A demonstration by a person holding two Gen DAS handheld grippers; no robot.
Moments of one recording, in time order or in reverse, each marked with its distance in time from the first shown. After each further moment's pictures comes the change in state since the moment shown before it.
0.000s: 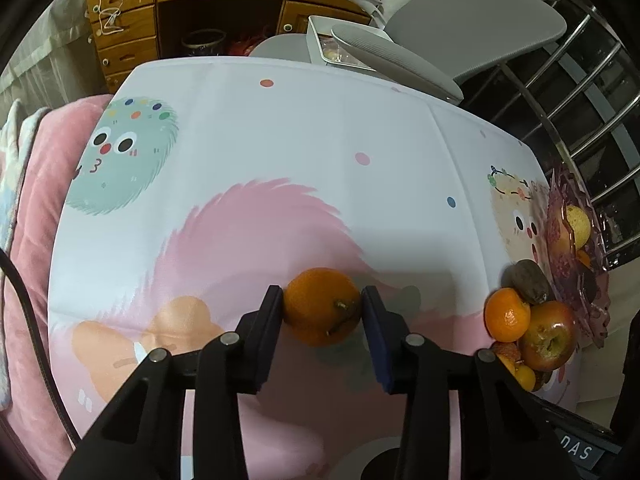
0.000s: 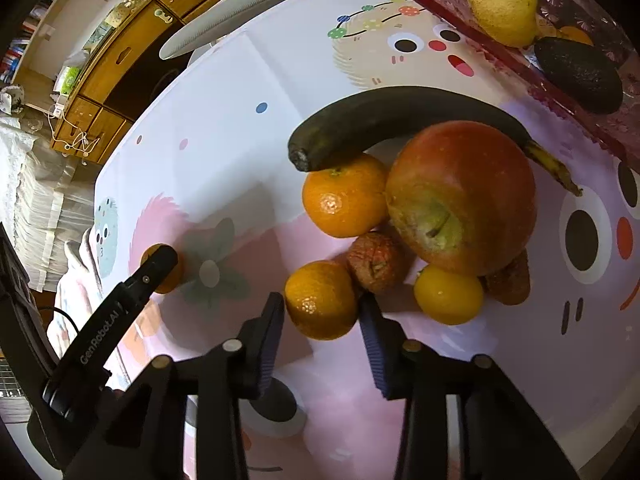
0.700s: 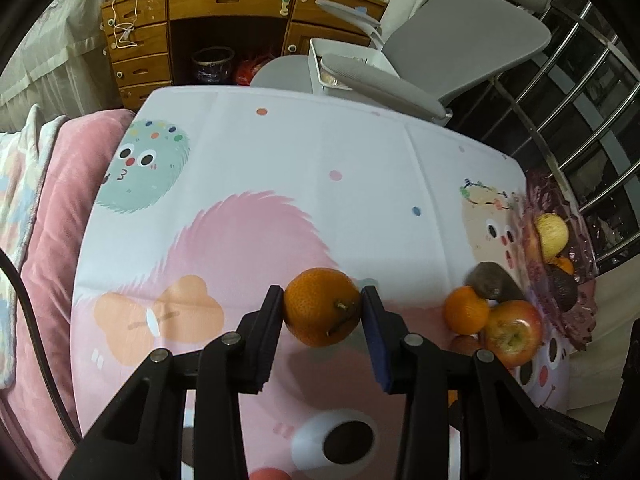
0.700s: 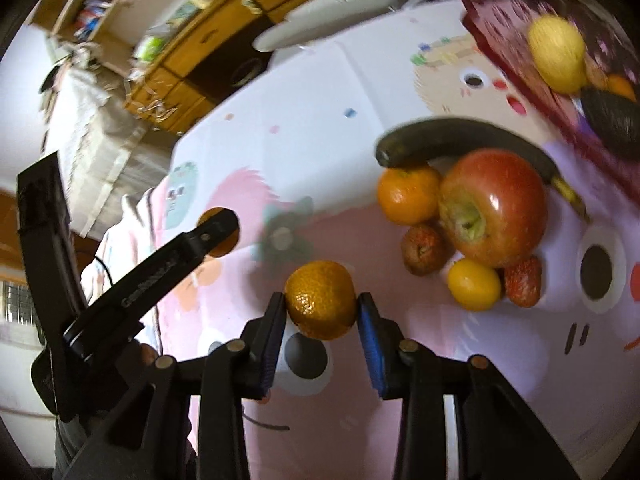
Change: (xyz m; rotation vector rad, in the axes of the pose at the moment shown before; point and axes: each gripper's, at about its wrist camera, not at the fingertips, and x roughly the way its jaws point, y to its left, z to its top) left arm -0.051 -0.027 -0.014 -0.023 -0.070 0.025; right arm -0.047 0.005 -0.018 -0.245 -0.041 0.219
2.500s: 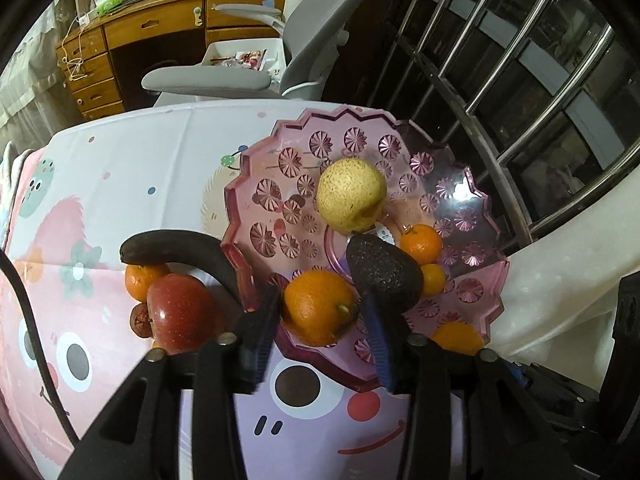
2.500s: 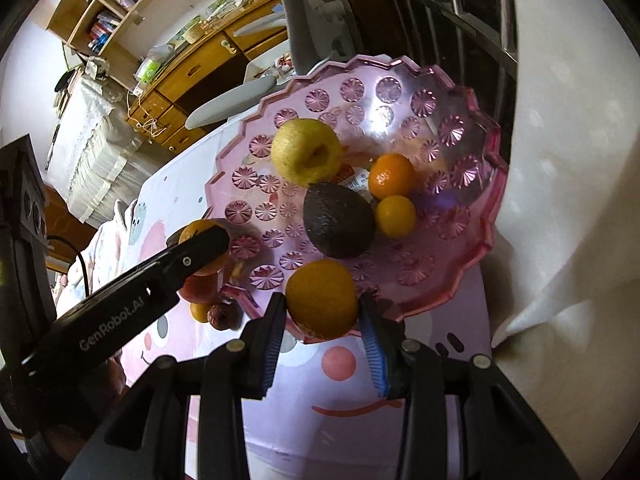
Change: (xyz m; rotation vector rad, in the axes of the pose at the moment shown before) left arm 0.007 -0.304 -0.042 0.070 0.031 0.017; right arm -0.144 -0.234 0.054 -0.059 -0.026 -0.023
